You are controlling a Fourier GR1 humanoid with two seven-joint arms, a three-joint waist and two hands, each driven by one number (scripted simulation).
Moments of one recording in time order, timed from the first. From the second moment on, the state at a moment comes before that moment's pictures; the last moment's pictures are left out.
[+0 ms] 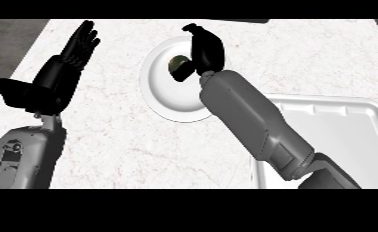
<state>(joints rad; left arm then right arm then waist) -0.36 0.25 0.04 -1.56 0.04 -0.09 0.10 -1.09 0.00 0.52 -0.62 0.36 -0.51 0.55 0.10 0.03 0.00</state>
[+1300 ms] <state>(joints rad) -0.30 0.27 0.11 -1.59 0.04 -0.08 0.12 -0.90 -0.07 0.28 -0.80 -0.09 -0.71 0.02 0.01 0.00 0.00</state>
